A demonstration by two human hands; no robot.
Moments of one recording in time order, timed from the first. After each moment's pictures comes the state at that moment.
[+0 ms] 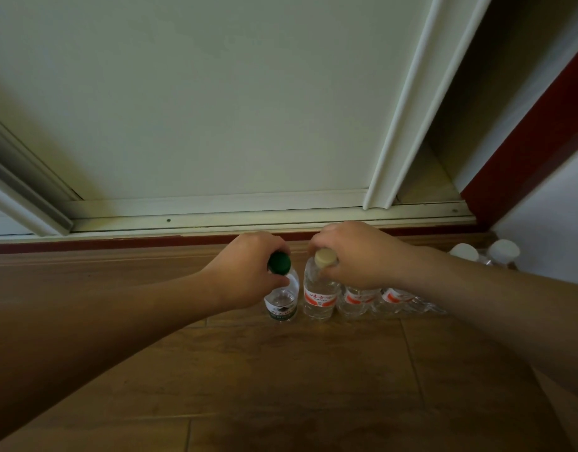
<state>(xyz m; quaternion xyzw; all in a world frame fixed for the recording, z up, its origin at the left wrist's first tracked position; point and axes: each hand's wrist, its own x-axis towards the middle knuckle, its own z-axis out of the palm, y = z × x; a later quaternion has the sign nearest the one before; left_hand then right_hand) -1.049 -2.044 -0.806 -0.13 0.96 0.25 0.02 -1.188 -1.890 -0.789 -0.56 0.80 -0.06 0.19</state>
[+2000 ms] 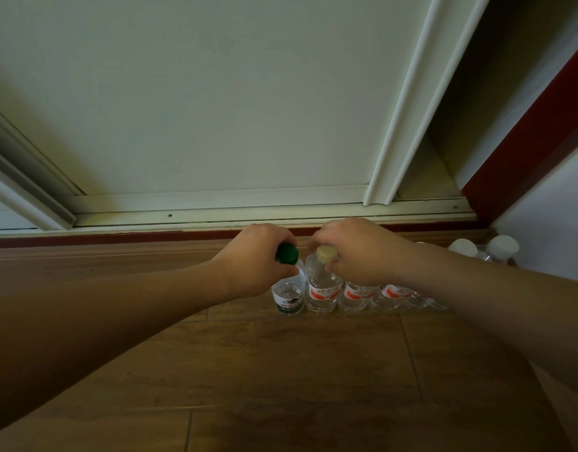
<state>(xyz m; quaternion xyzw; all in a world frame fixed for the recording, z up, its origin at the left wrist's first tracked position) -1.059 -2.037 -0.801 -0.14 0.96 0.26 0.03 -1.188 -1.886 -0.791 -0.57 0.80 -0.06 0.17</state>
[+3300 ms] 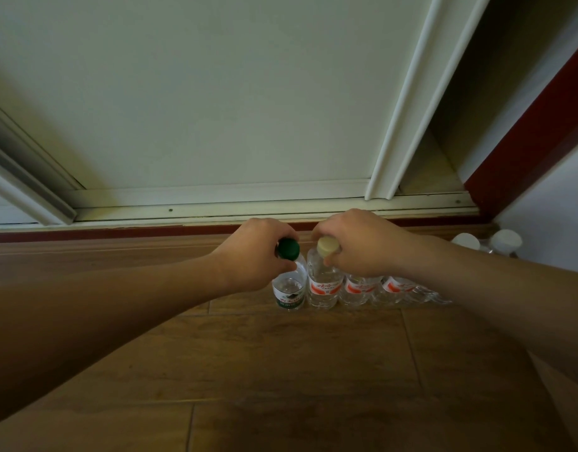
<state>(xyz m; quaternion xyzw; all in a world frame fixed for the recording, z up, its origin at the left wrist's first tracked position) -1.058 -2.039 -0.803 -0.13 0.96 0.25 0.03 -1.194 -1.889 -0.798 -0.54 0.82 -0.04 0.17</state>
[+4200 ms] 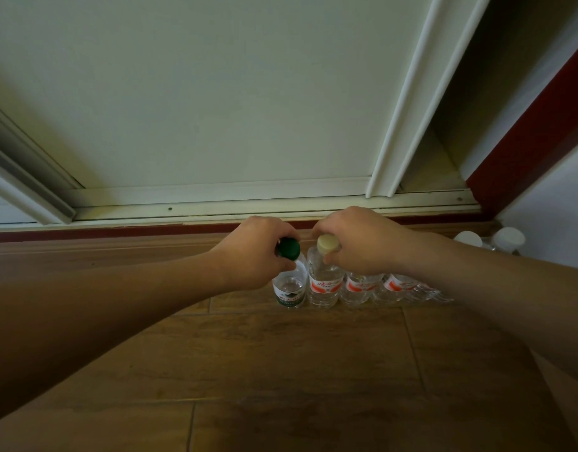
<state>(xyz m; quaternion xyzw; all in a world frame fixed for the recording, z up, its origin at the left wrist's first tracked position) -1.059 -2.040 -0.800 -0.12 0.96 0.24 0.03 -1.194 -1.892 -0.797 -0.54 0.82 -0.04 0.18</state>
